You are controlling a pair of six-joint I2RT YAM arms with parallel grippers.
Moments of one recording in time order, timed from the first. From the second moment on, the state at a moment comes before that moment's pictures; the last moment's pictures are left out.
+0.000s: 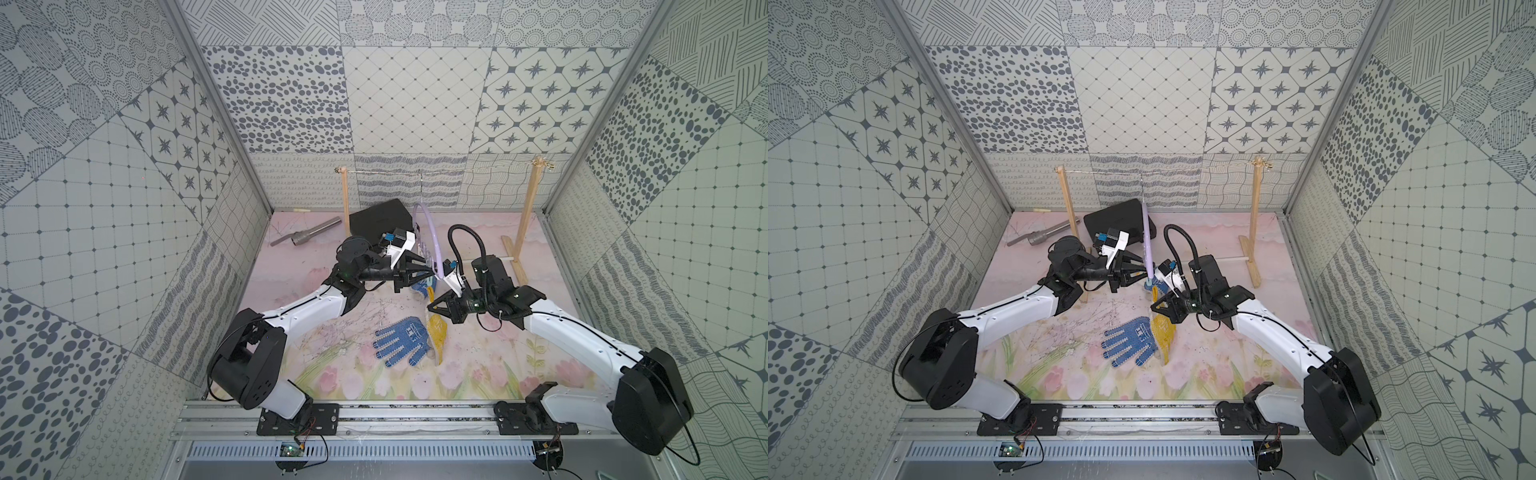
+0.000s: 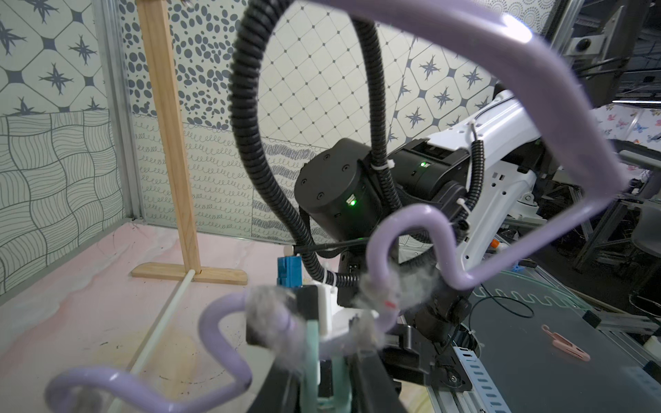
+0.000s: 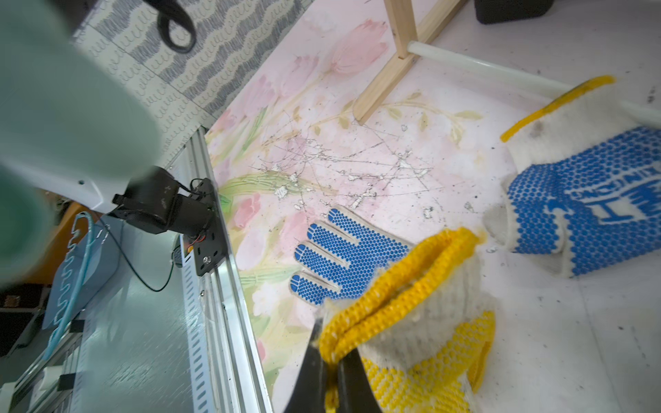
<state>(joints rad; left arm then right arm) -0.58 1.51 0.92 0.67 1.03 -0.21 0.55 1.27 0.86 -0.37 -0.64 0.06</state>
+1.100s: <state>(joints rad) -0.59 1.49 0.93 0.41 0.90 -0.15 0.33 1.53 0.98 -0.32 -0.61 0.20</state>
